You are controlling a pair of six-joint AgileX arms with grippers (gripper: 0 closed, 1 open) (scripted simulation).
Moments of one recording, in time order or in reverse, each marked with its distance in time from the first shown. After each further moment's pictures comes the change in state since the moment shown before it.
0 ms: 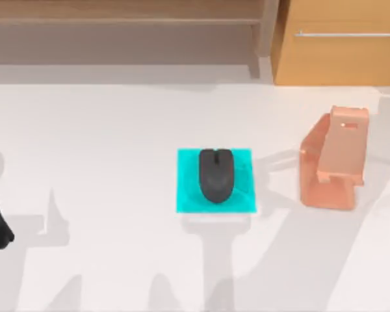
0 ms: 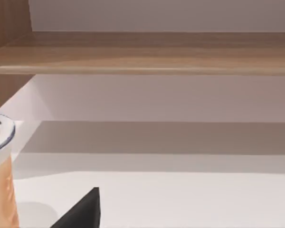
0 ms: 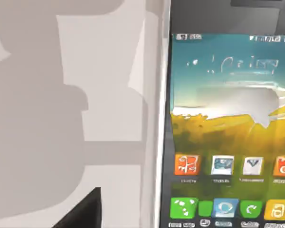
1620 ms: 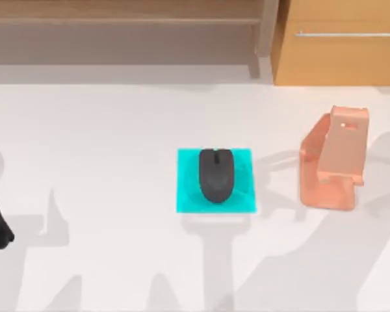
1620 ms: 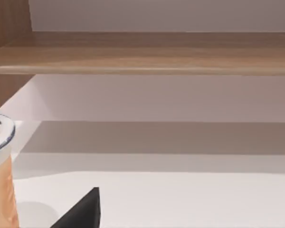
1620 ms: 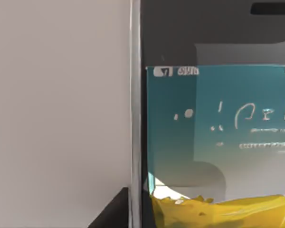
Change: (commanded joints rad) left arm 0.000 0.000 0.000 0.000 0.000 0.000; right arm -0.022 0.063 -0.173 0.227 -0.005 0.003
